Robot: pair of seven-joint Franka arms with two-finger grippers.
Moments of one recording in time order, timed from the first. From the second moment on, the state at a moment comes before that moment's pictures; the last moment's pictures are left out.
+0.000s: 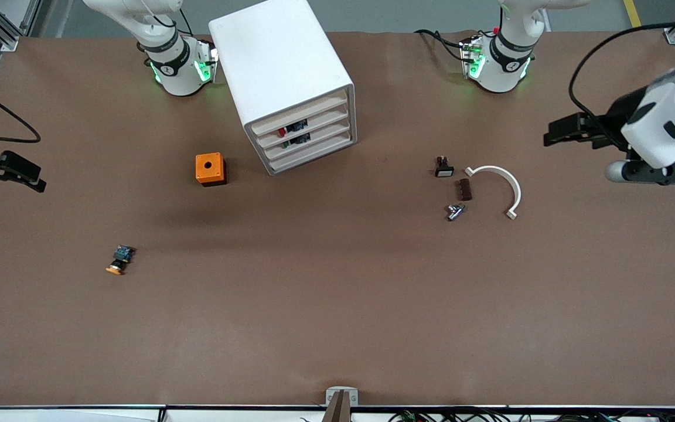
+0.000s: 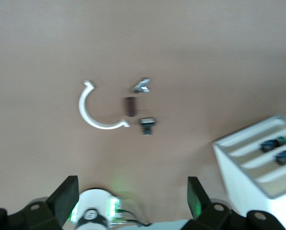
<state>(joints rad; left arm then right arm) -0.02 0.24 -0.14 -1.21 -0.14 1.19 -0.17 -0.05 0.03 -0.05 -1.62 0.01 1.70 -0.09</state>
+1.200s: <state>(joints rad) -0.04 -0.08 -0.01 -1.79 0.01 1.85 0.06 -0.03 0.02 -0.05 -1.57 0.01 1.69 -0.09</state>
